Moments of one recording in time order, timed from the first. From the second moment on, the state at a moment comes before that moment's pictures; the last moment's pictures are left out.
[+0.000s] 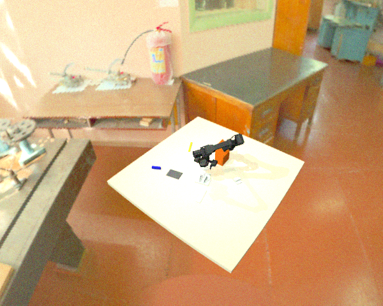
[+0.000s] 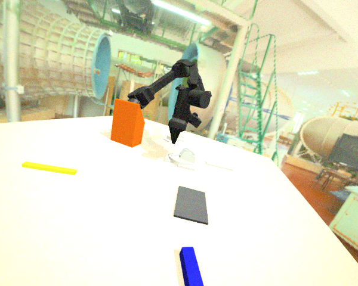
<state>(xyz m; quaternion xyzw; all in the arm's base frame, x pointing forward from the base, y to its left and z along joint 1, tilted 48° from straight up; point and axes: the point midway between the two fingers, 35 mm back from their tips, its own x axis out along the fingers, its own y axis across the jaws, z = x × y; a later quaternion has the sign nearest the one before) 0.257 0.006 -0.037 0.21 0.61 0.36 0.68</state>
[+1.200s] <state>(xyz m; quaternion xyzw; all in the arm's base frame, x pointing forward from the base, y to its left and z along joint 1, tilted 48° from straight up) 0.259 0.014 -0.049 0.20 0.61 0.36 0.68</state>
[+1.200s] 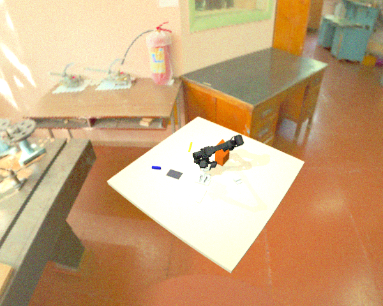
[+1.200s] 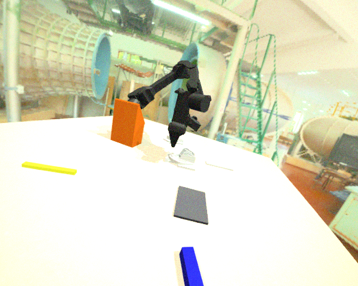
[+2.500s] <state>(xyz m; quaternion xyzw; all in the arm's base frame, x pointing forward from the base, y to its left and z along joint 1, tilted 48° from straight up) 0.255 0.051 -0.081 0.20 0.61 0.36 0.68</state>
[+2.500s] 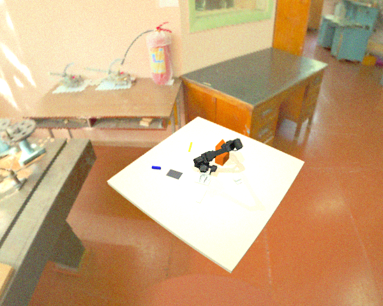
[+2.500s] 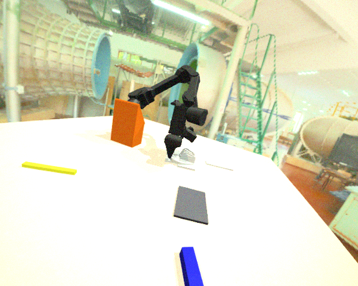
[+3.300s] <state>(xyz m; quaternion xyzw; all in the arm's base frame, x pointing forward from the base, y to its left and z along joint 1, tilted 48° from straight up) 0.255 0.055 -0.084 0.21 0.61 0.36 0.68</state>
